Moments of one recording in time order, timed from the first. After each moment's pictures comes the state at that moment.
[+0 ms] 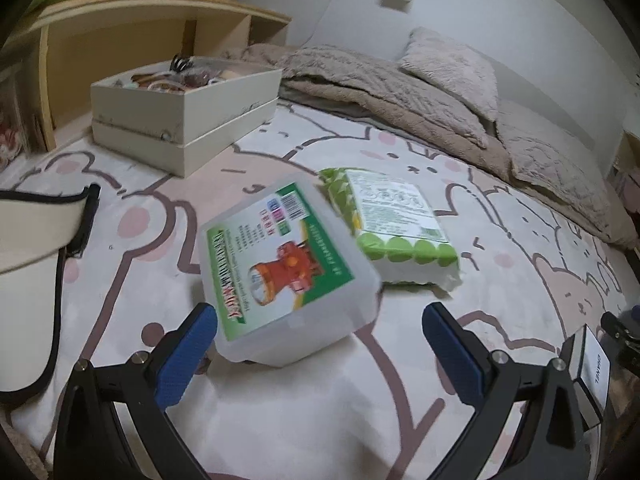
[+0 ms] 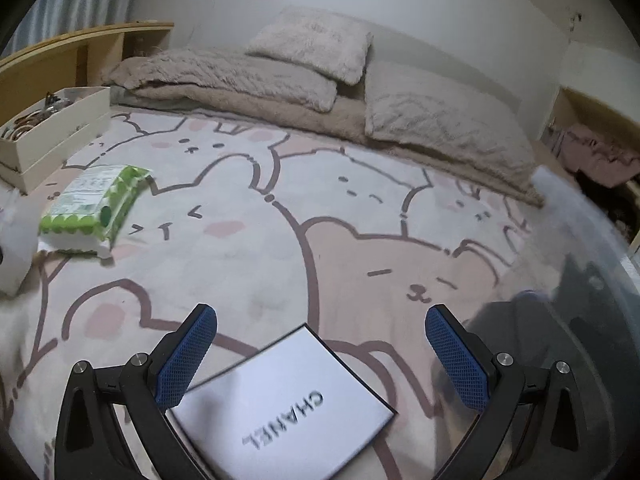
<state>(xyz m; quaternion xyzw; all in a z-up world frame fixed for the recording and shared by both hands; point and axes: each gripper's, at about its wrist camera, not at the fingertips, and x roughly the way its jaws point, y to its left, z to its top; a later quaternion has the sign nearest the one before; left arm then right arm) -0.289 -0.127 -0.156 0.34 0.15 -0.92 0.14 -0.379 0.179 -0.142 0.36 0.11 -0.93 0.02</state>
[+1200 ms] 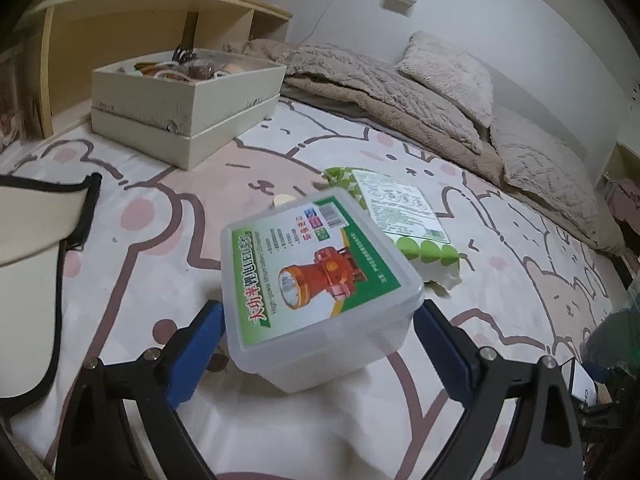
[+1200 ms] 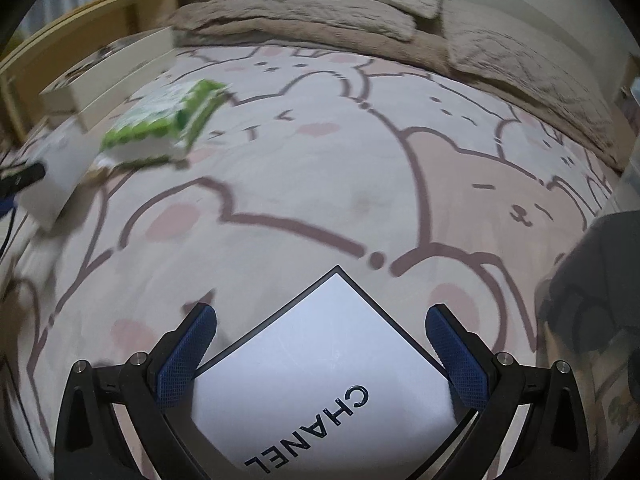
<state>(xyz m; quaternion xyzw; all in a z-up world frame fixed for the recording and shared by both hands) -0.273 -0.140 -0.151 0.33 0.16 -0.92 0.11 -0.334 0.147 -0.187 0.46 0.11 -0.87 0.15</state>
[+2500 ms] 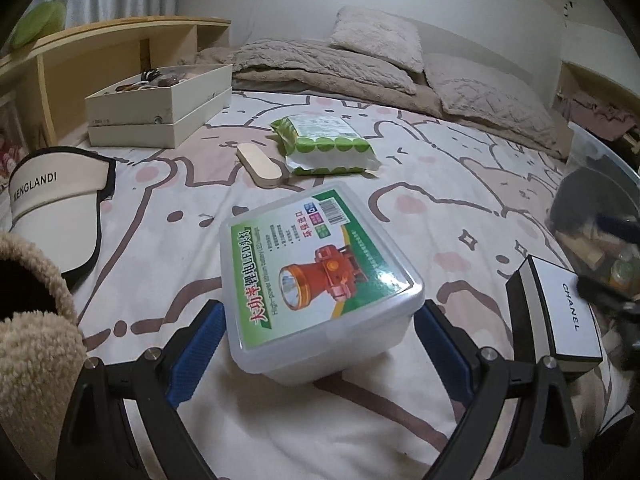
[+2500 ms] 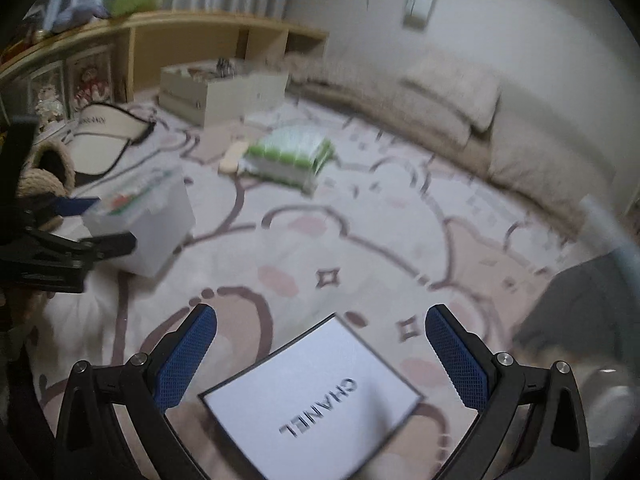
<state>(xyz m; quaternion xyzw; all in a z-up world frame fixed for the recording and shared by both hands) -0.143 -0.064 -0.160 0.36 0.06 -0.93 0.05 -0.183 0.130 -0.121 0.29 0.19 -0.91 0.24</state>
